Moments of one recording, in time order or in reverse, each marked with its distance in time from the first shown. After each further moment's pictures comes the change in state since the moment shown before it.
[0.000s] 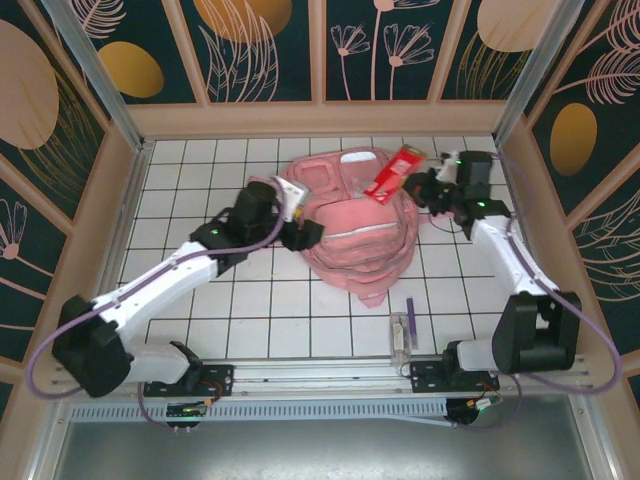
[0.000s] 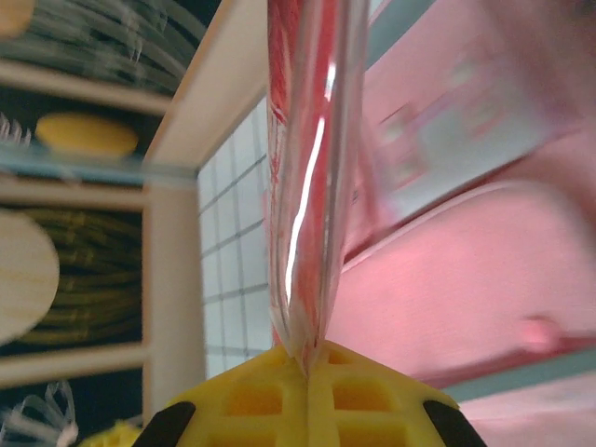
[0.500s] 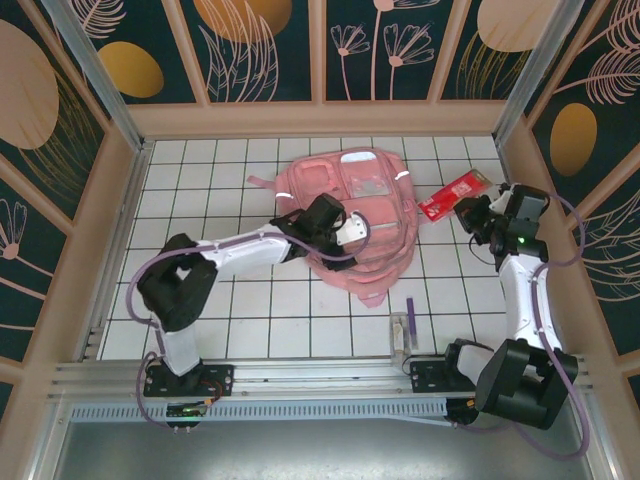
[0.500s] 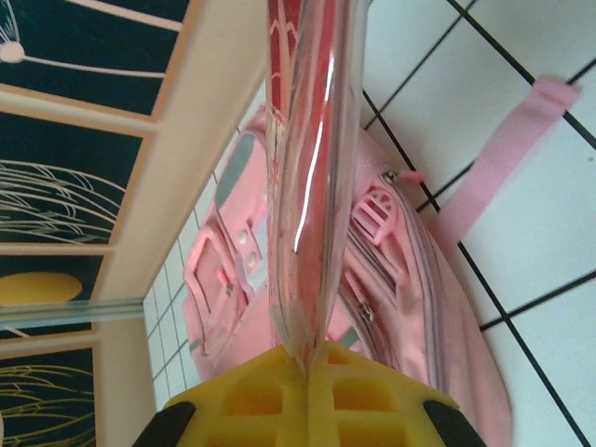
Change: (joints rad) left arm -0.116 0.508 0.216 0.048 -0.092 0.569; right arm -0.295 -0.239 -0.192 -0.103 0.040 -0.056
